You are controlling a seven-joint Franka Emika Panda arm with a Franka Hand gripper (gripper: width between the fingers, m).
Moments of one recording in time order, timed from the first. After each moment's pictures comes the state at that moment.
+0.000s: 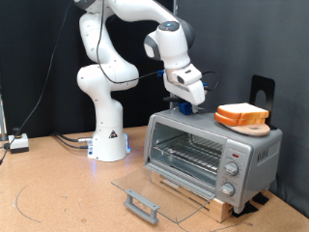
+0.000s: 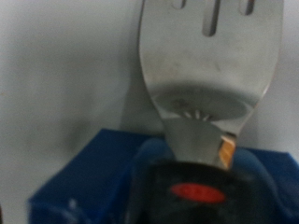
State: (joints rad) arm 0.19 -0.71 0.33 -2.84 0.65 2.15 -0.78
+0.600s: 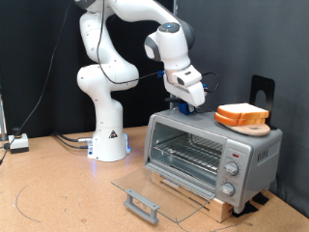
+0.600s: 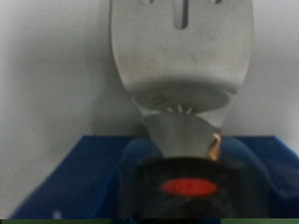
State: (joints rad) arm 0.18 -0.70 0.33 -2.84 0.66 2.15 -0.78
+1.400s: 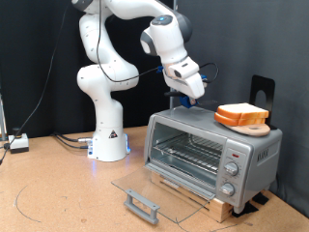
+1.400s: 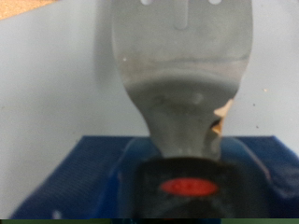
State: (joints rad) arm 0.18 -0.77 0.24 -2.81 0.67 2.11 -0.79
